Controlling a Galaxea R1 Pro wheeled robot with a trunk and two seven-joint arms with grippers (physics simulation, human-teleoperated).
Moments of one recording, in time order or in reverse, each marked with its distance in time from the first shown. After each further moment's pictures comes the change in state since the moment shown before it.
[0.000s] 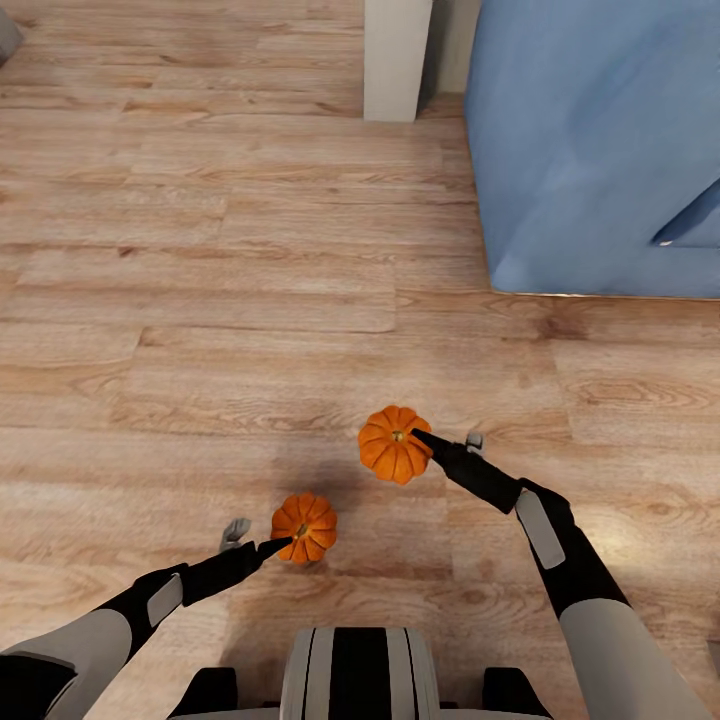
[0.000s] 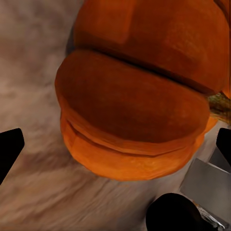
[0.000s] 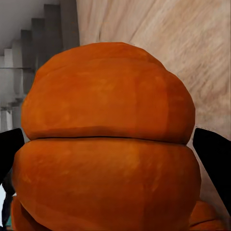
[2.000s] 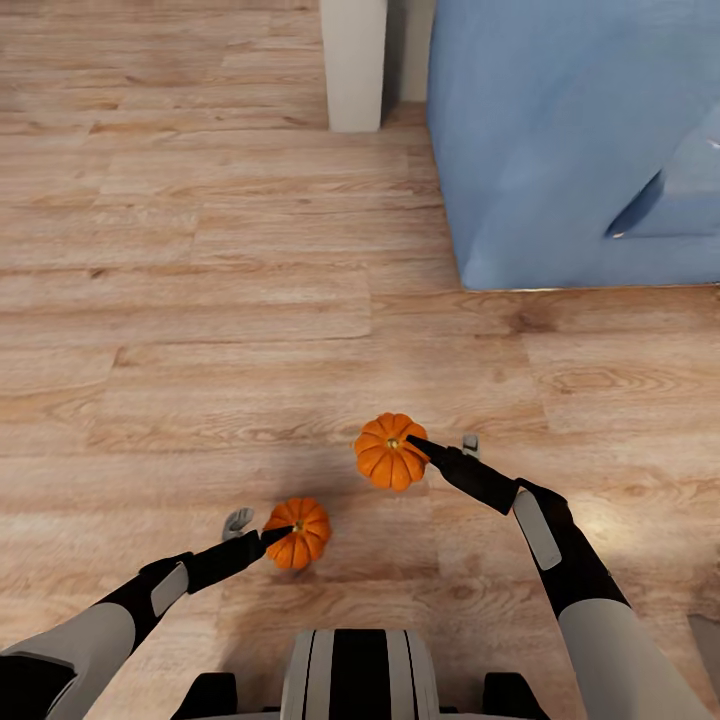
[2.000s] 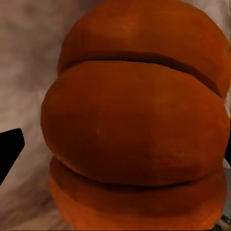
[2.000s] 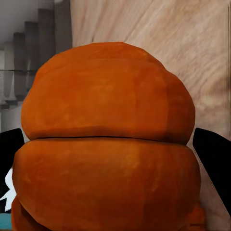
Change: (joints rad) left arm 0.000 -0.003 0.005 -0.066 0.014 0.008 0.092; right arm 0.000 0.003 0.005 -0.007 0.075 -0.003 0.000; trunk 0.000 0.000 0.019
